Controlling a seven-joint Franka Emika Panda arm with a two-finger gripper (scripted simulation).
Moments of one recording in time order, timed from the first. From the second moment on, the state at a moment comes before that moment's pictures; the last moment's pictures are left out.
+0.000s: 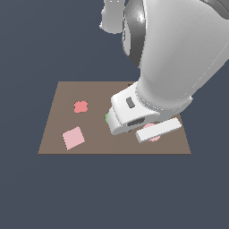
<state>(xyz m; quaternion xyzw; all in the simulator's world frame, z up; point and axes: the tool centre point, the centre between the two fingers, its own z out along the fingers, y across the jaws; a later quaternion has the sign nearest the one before) 0.073 0.084 0.085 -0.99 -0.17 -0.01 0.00</state>
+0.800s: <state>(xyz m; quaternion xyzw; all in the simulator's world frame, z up) 0.083 0.121 0.049 -0.97 -0.23 0.00 0.00</state>
